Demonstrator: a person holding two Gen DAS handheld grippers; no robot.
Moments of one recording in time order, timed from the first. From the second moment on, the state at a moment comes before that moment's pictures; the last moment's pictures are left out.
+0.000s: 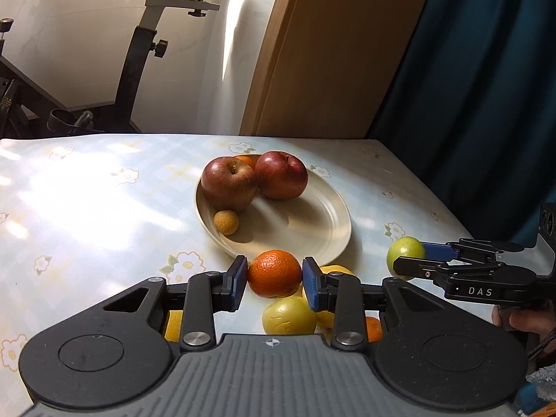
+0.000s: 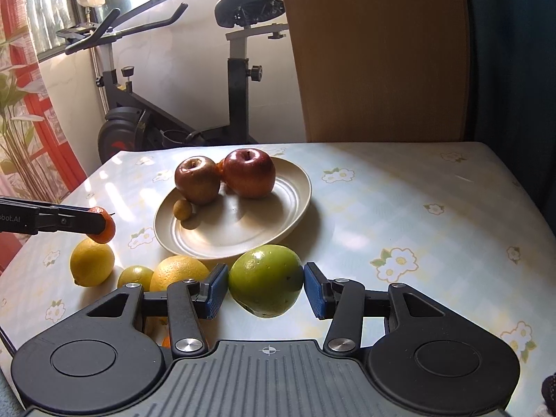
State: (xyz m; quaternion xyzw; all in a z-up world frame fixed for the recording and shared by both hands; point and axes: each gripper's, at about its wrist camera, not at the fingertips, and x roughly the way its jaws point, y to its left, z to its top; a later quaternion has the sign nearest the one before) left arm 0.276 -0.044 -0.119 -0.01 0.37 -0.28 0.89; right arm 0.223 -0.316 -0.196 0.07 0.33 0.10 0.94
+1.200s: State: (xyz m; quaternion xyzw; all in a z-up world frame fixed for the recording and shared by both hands) left arm 0.356 -0.092 -0.162 0.06 0.43 -0.25 0.87; right arm 0.364 -0.294 -0.223 -0.08 0.35 0.14 0.92
